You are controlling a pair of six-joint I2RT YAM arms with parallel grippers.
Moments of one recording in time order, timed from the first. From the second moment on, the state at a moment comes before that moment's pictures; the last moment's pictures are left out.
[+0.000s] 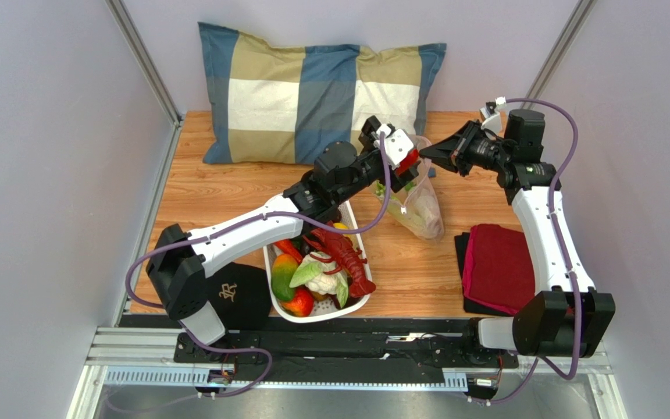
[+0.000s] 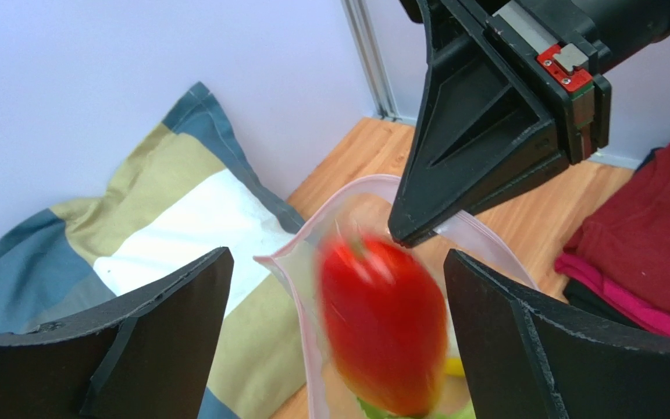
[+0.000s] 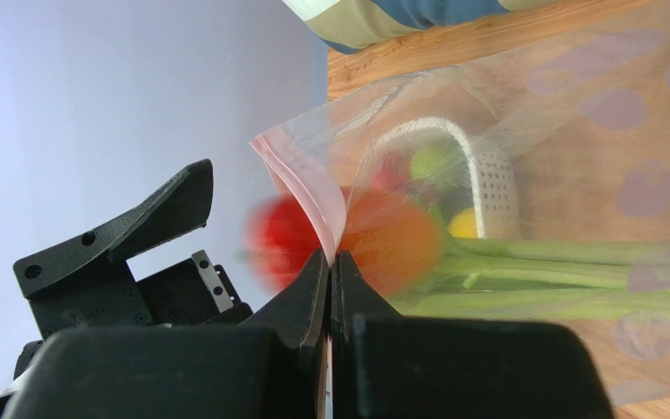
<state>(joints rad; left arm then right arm) -0.94 1.65 1.40 0.34 -0.03 0.34 -0.02 1.32 1.30 -0.43 -0.83 0.91</state>
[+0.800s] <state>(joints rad) -0.40 0.85 1.12 -0.92 0.66 0.49 -0.05 1.31 1.29 -0.41 -0.84 0.90</state>
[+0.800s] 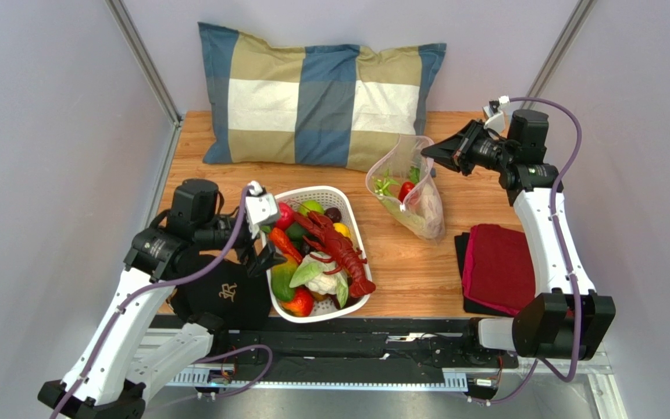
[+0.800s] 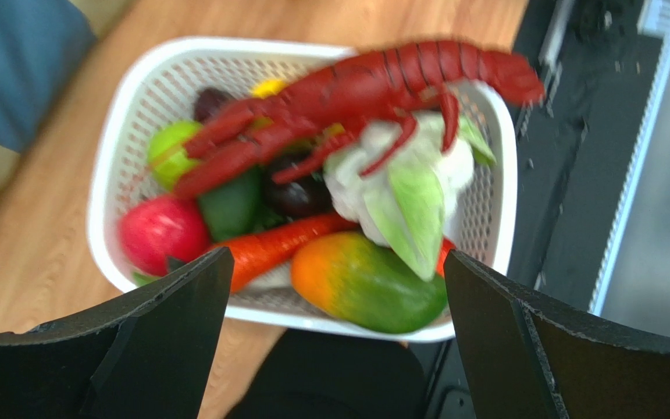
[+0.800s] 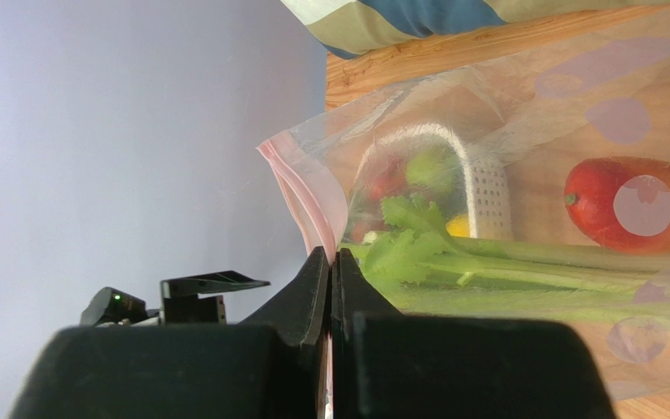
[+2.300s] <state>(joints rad) -0.66 0.89 0.87 -0.97 0.38 0.60 -0.05 1.27 1.27 -0.45 -0.81 0.82</state>
